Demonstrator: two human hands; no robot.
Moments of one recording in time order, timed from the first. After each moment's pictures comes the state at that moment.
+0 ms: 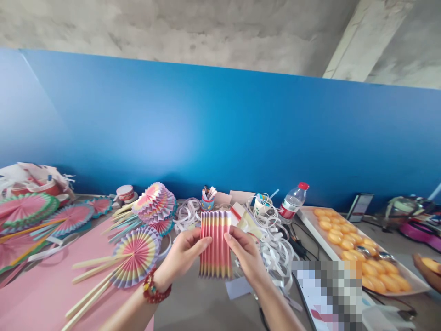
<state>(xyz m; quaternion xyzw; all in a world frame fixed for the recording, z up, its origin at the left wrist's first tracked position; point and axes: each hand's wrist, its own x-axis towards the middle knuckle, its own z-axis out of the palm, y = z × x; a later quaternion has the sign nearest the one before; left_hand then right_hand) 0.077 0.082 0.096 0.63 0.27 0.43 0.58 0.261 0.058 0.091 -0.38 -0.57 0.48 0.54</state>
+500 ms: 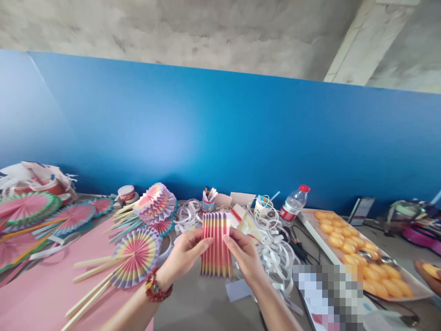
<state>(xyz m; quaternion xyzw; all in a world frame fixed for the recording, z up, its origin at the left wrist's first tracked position) 0.078 0.084 0.094 0.65 0.28 0.42 0.57 0.261 0.064 0.081 -0.38 -0.57 0.48 0.55</state>
